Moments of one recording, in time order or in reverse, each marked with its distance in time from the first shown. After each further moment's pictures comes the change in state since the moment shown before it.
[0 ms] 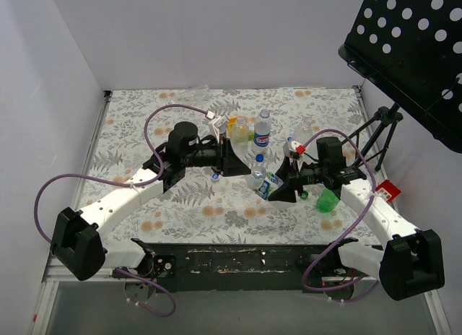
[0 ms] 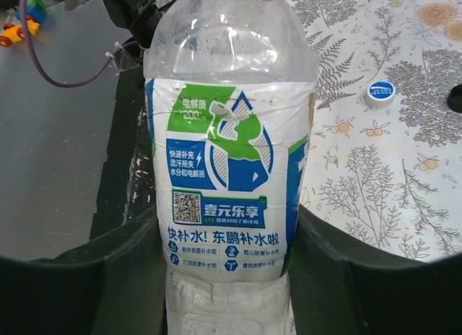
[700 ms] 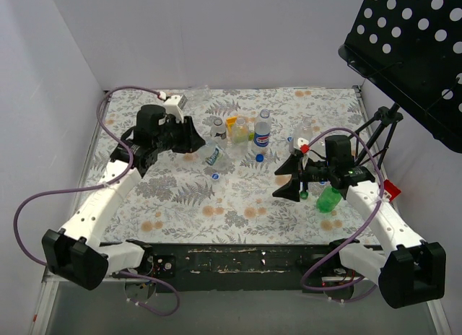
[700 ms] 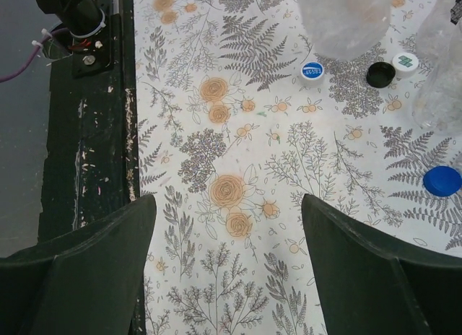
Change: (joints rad) left arm 0.260 -0.092 0.178 -0.505 -0.384 0.317; right arm -0.056 -0.053 0.037 -0.089 0.135 -0.087
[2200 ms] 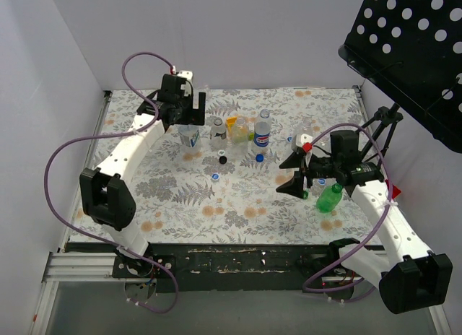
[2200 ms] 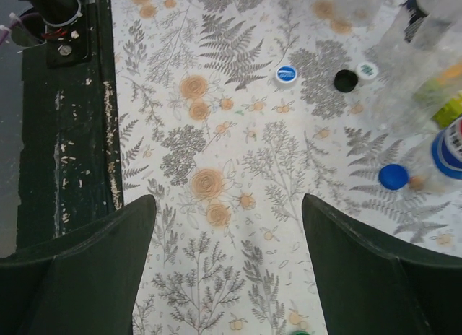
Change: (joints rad) left arm 0.032 0.527 0.476 -0.180 -0.472 0.171; right arm -0.007 -0.047 0.077 -0.142 0.058 -0.097
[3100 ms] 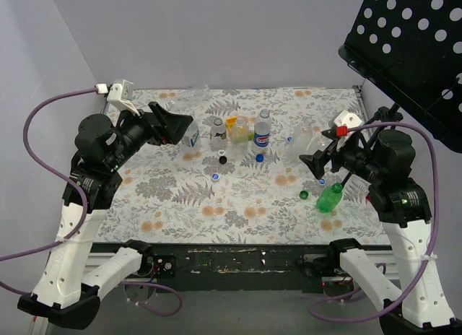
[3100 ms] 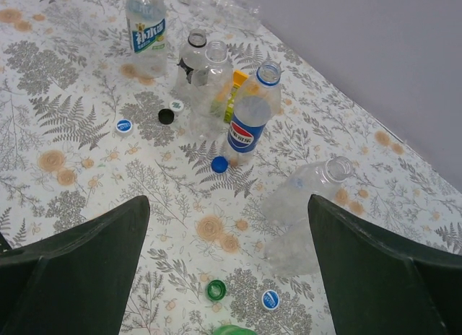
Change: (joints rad) left arm 0.027 -0.798 -0.271 0.223 0.377 -0.334; right arm -0.028 -0.245 0.343 -0.100 0.531 0.243
